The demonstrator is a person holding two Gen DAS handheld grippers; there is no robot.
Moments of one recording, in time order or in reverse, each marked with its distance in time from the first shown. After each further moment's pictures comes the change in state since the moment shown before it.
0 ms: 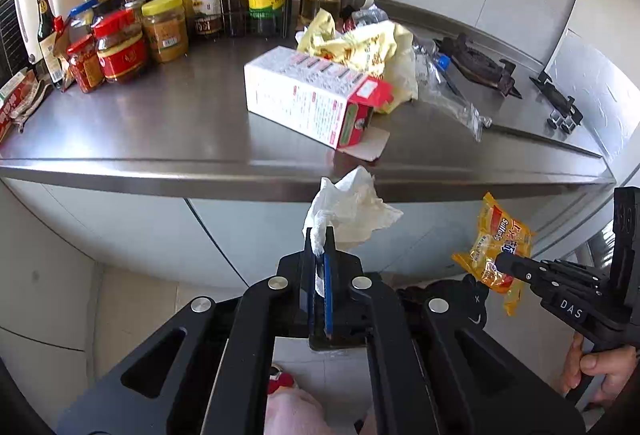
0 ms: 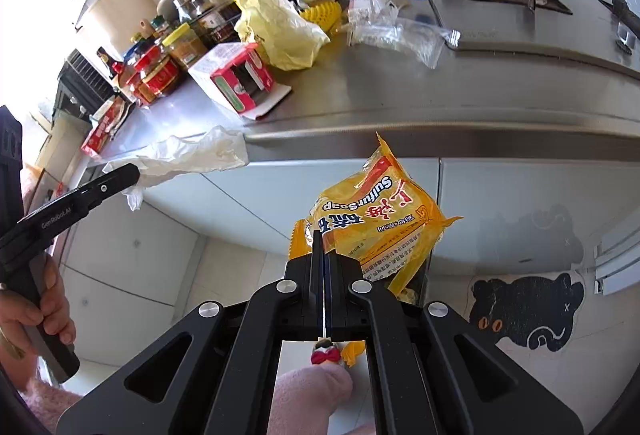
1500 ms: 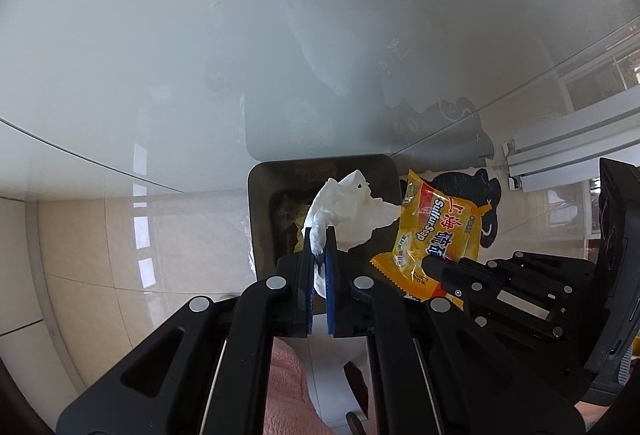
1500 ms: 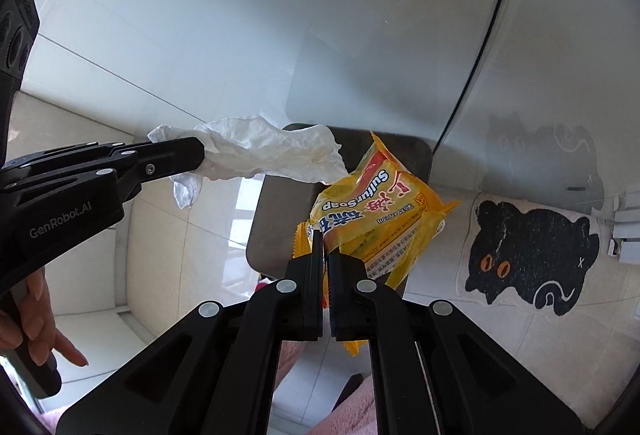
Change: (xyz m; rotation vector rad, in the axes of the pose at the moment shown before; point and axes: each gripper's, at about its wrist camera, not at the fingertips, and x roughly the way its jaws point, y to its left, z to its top) left arm 0.306 -0.016 -0.118 0.026 0.465 -0.103; right arm 0.261 -0.089 -0.101 0.000 0.392 -0.086
